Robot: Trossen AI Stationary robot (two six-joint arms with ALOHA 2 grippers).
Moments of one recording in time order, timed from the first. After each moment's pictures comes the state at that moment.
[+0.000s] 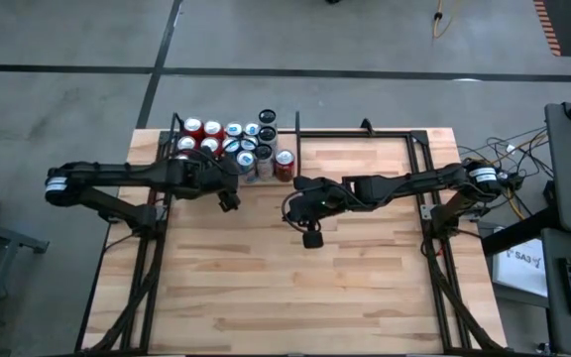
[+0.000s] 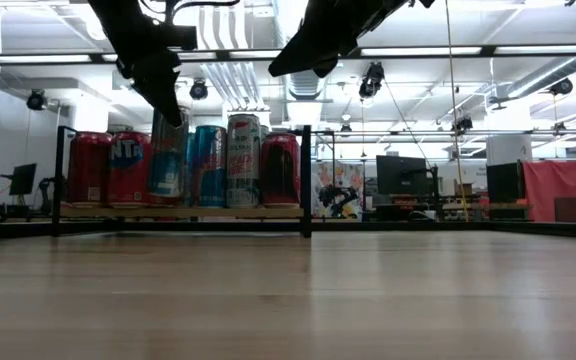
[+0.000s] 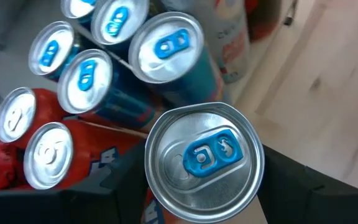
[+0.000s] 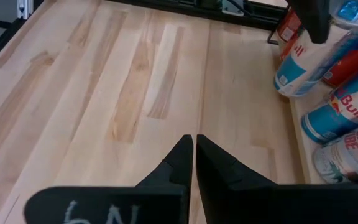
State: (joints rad) left arm 0.10 1.24 1.04 -0.90 -0.57 -0.26; right arm 0.03 1.64 1.29 -0.26 -0.06 -0.15
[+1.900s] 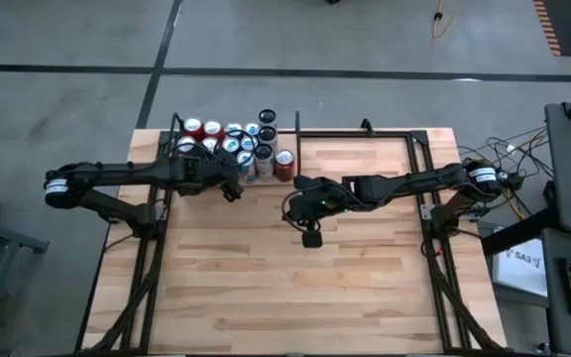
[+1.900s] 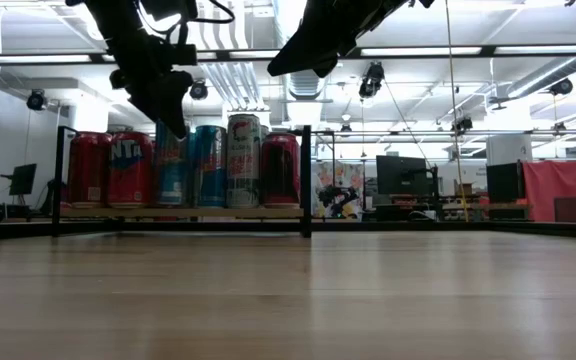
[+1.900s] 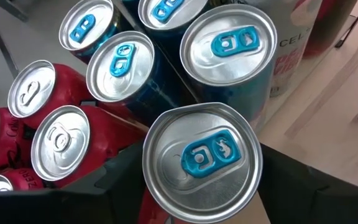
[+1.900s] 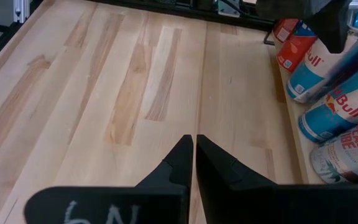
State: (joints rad) left arm 0.18 1.23 0.97 -0.80 -0.62 -0.35; right arm 0.03 1.64 1.29 -0.25 -0.05 -0.14
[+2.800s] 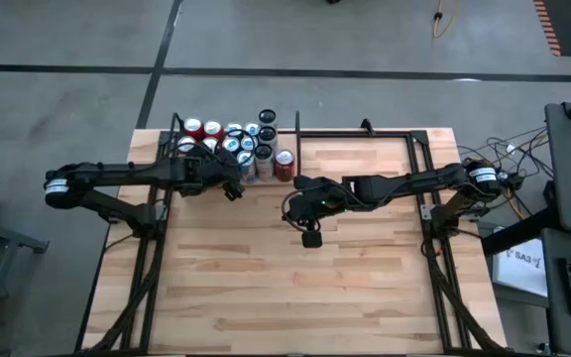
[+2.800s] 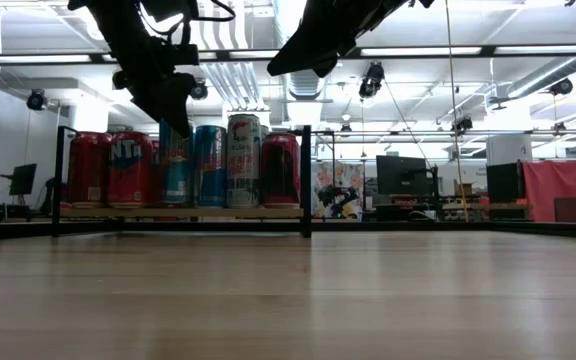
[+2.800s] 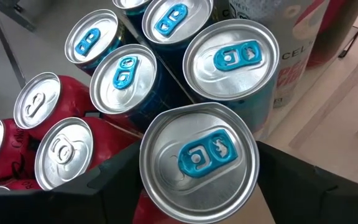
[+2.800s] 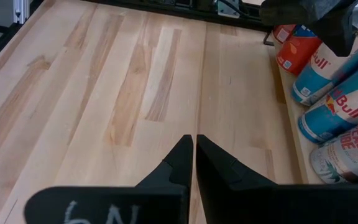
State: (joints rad) left arm 0.19 1.23 0.95 -0.74 -0.65 -0.32; right arm 0.03 1.64 1.29 -0.25 -0.05 -0.14
